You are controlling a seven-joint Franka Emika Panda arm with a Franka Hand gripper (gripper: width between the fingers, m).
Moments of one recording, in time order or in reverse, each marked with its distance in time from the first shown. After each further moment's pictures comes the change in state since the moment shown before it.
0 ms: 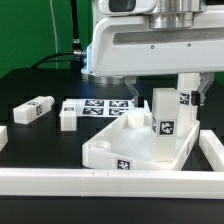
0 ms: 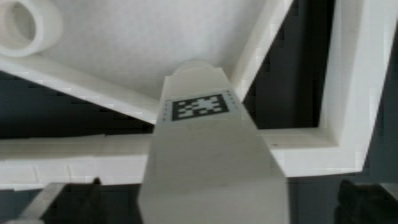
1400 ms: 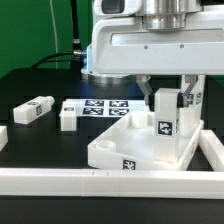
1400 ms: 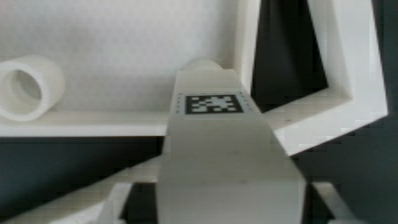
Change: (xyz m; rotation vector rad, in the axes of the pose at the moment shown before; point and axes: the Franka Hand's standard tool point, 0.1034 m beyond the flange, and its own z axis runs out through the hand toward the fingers) arm -0.001 0.001 0.001 0.027 -0.006 0.622
